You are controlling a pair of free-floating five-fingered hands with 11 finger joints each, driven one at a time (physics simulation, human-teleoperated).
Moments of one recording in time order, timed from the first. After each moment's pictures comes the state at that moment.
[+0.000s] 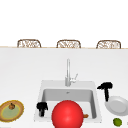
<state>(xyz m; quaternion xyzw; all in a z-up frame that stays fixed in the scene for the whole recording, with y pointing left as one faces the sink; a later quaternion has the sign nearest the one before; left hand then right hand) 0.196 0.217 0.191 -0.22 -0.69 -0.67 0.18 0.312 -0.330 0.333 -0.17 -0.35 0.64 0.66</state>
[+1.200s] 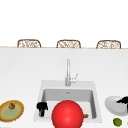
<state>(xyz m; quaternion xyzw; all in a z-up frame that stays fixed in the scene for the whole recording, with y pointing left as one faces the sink) 0.196 0.217 0.191 -0.22 -0.69 -0.67 0.18 0.167 -0.466 0.328 -0.17 -0.34 0.64 0.66</state>
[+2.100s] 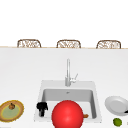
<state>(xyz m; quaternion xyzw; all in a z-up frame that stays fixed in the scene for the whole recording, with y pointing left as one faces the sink) 0.196 0.217 0.191 -0.22 -0.69 -0.67 0.18 0.090 -0.516 0.295 -0.17 -0.36 0.64 0.66</state>
